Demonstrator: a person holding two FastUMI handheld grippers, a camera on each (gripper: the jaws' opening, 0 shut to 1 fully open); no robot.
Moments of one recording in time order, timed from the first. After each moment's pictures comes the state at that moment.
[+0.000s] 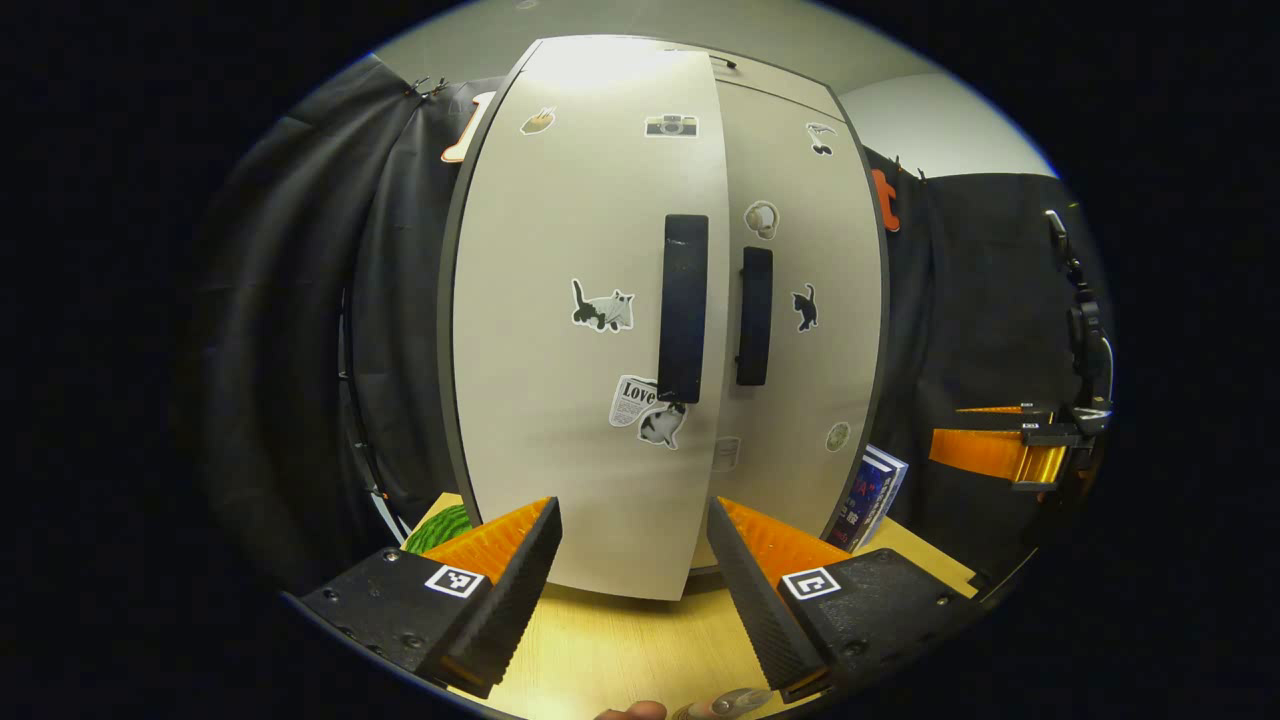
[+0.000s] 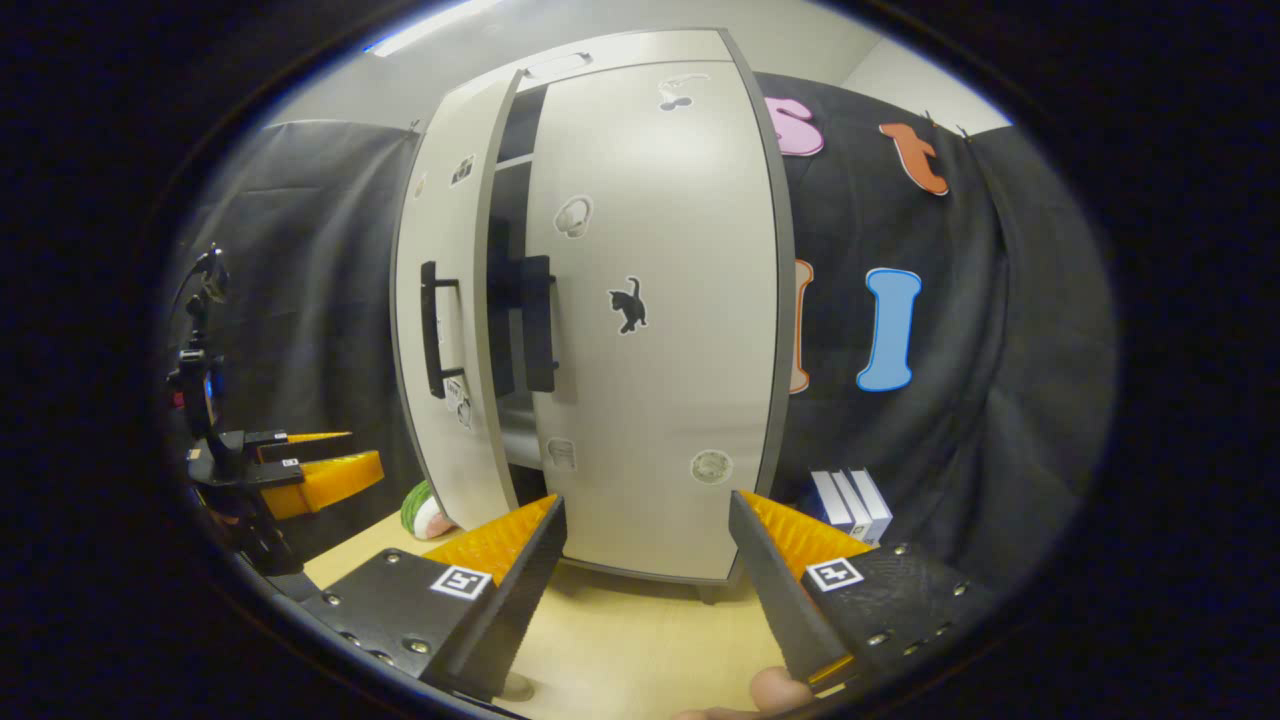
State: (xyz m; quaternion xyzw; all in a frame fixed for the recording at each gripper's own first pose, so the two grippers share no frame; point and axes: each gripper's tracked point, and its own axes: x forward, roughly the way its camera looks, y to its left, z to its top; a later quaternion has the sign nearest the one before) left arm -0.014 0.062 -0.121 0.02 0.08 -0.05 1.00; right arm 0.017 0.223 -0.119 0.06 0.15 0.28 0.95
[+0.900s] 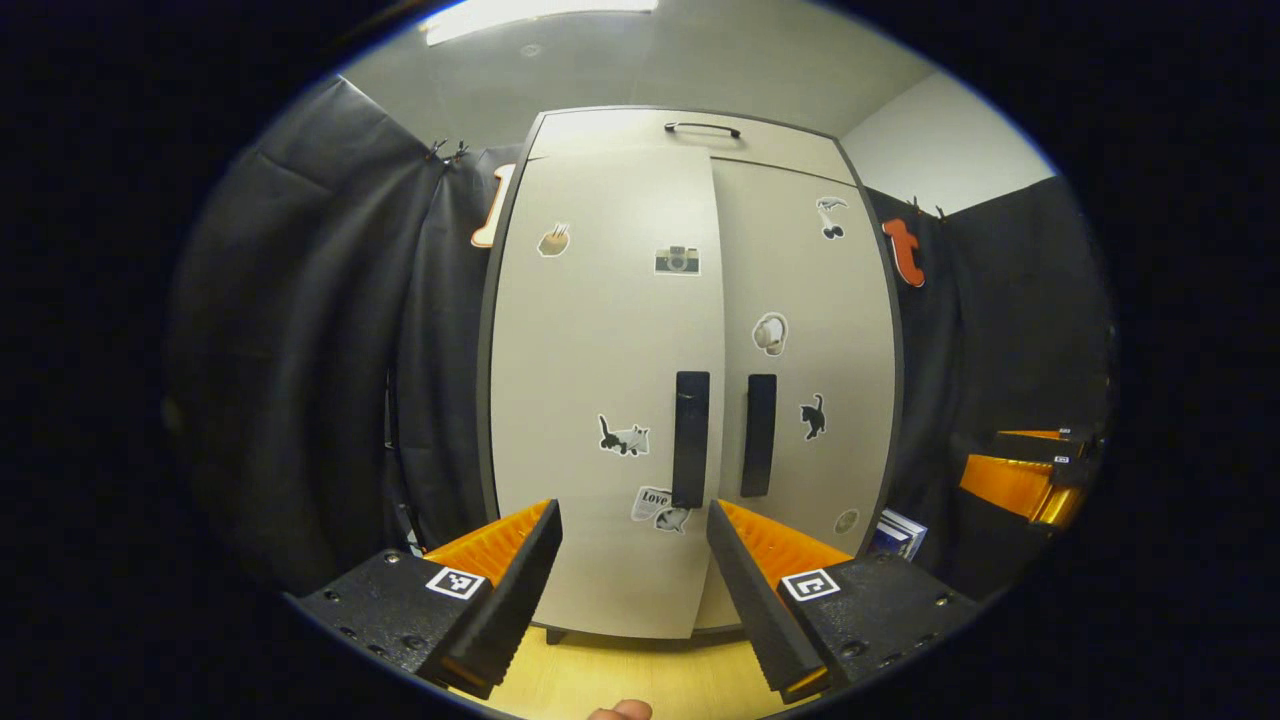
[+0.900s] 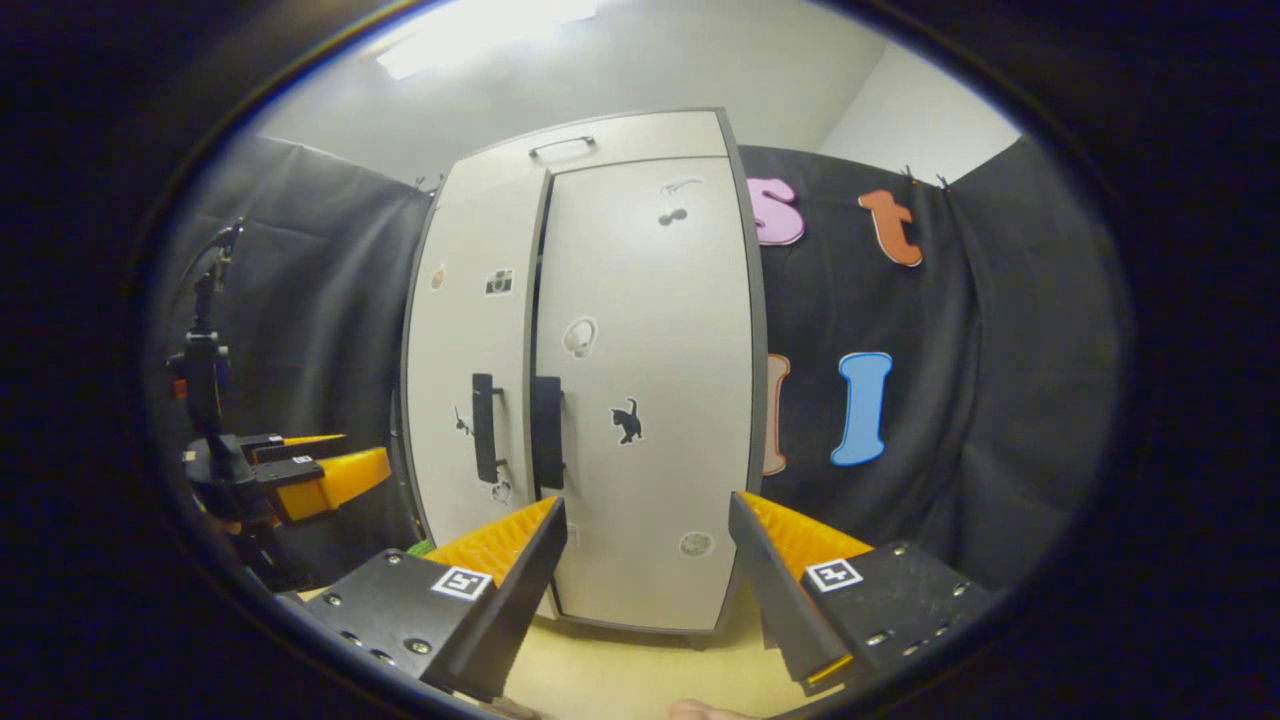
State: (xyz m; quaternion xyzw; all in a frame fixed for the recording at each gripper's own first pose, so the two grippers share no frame) left arm -0.024 0.045 -0.017 0.04 -0.03 0.00 1.00; right arm -0.002 0.199 -0.027 0.10 0.03 0.24 0.96
